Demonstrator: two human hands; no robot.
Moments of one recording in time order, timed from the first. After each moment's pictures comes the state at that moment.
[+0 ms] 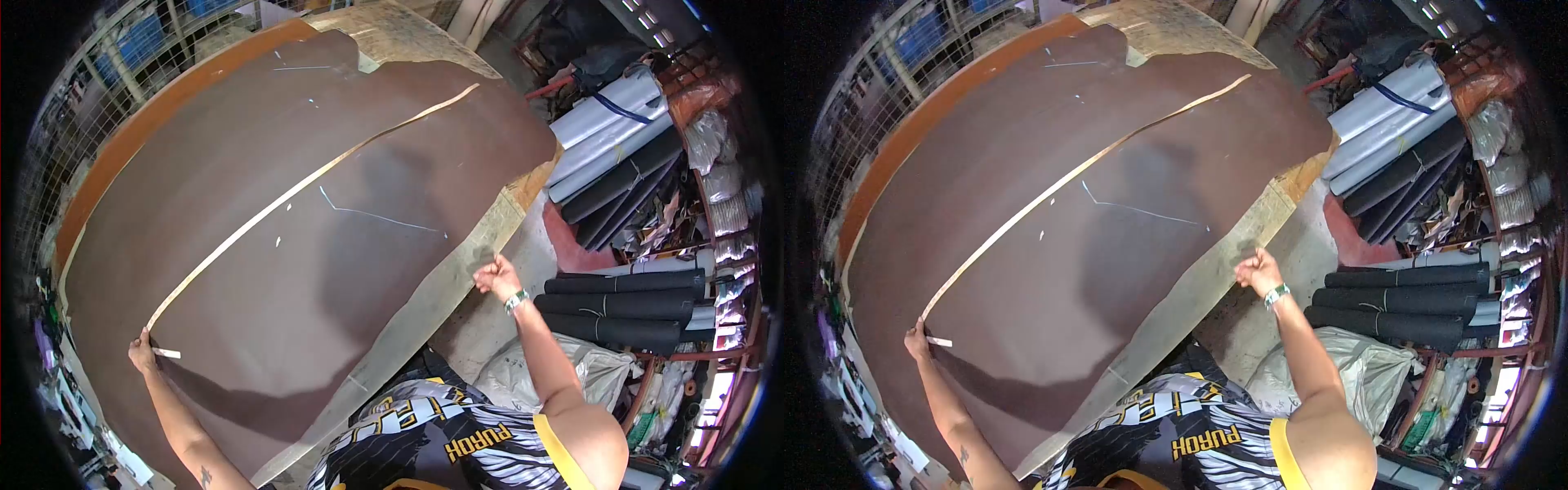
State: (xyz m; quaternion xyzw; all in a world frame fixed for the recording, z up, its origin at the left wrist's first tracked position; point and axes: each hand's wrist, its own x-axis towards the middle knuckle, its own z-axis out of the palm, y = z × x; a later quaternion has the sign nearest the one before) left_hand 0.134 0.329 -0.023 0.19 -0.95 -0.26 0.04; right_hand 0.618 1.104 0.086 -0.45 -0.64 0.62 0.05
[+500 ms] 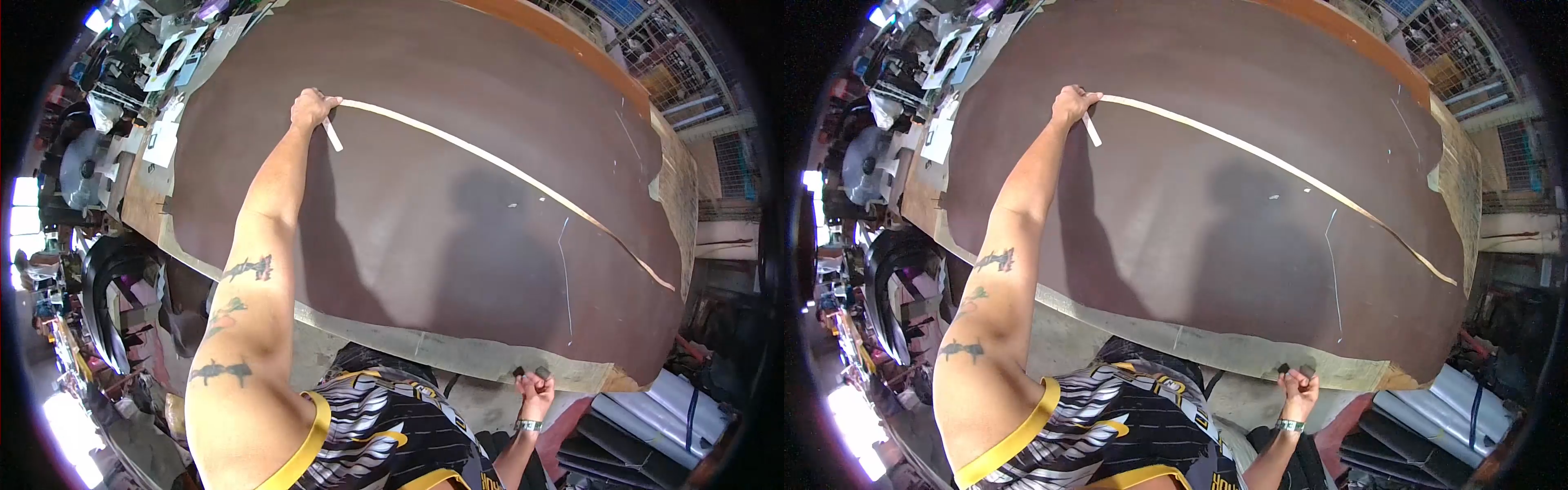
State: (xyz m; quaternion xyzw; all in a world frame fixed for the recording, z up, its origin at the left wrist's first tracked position) left_hand 0.158 0.374 0.032 0.32 -0.91 -0.25 -0.02; right_hand 0.596 1.017 0.083 -0.36 -0.67 0.64 -0.03
